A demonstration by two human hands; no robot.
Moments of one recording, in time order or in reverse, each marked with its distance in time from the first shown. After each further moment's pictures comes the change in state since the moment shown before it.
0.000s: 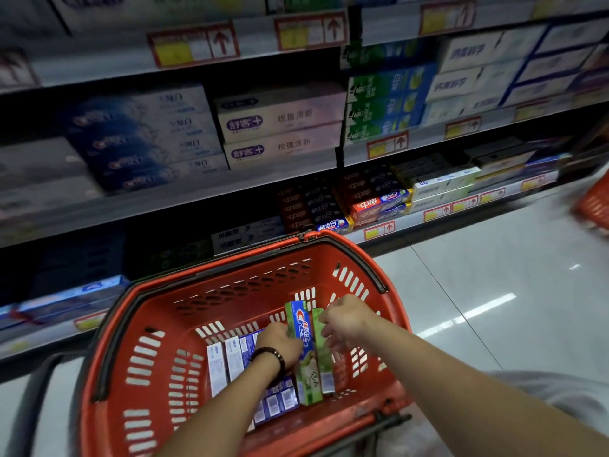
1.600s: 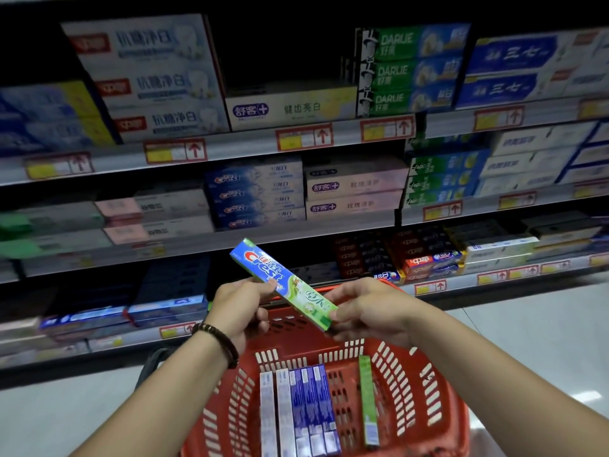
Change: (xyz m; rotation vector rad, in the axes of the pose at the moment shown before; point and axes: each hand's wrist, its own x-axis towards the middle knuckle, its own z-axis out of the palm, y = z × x) left_hand -0.154 0.045 -0.232 -1.030 0.225 0.086; right_hand -0.098 -0.124 0.001 0.136 -0.353 -0.302
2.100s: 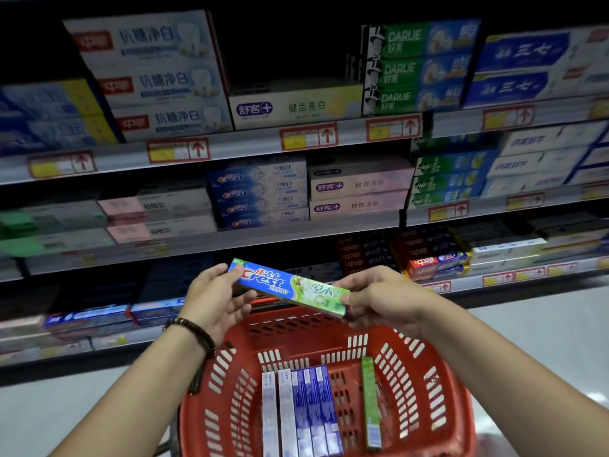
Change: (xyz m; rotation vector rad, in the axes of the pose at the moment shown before) left_hand 0.018 0.019 -0.028 -0.164 0.124 0.047; right_hand 0.001 -0.012 -0.012 -0.049 0.070 -0.076
